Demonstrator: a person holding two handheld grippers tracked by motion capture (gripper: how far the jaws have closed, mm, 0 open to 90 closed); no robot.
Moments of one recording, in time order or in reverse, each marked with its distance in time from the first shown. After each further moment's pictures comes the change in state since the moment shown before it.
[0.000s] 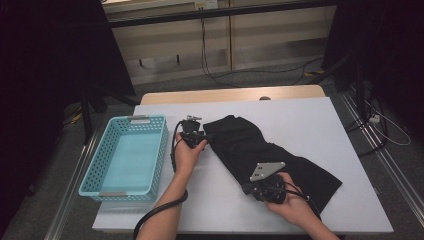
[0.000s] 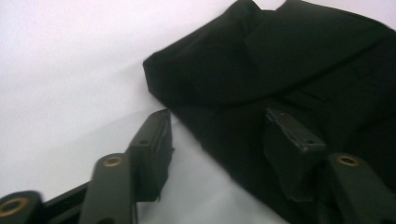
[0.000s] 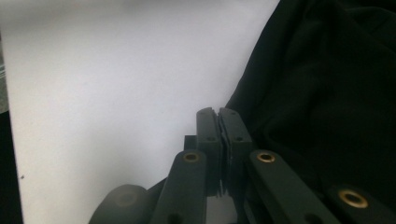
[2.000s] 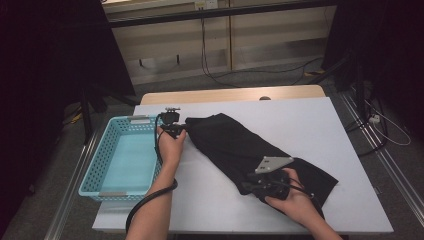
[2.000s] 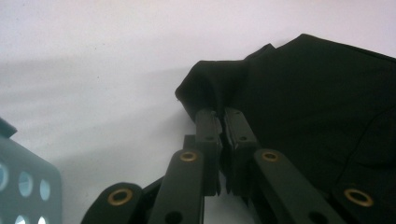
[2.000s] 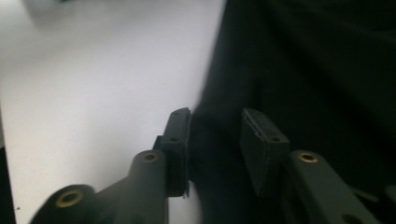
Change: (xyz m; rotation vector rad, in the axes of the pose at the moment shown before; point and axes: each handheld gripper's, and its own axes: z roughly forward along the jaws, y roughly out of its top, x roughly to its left) left arm 0.051 0.016 -0.036 -0.010 0.135 -0.099; right arm -0.012 0.004 -0.015 -0.085 -0.058 0.088
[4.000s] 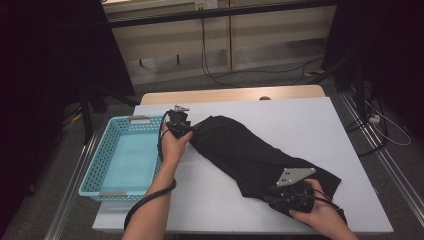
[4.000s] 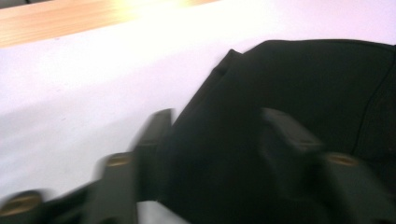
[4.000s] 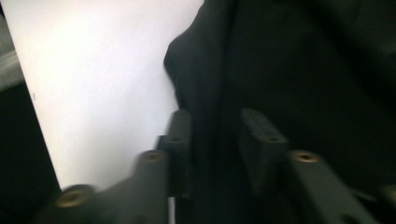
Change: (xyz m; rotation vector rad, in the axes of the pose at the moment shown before) left arm -0.014 0.005 0.012 -0.013 -0.044 0.217; right arm -0.006 -0.040 -0.036 0.105 0.014 -0.005
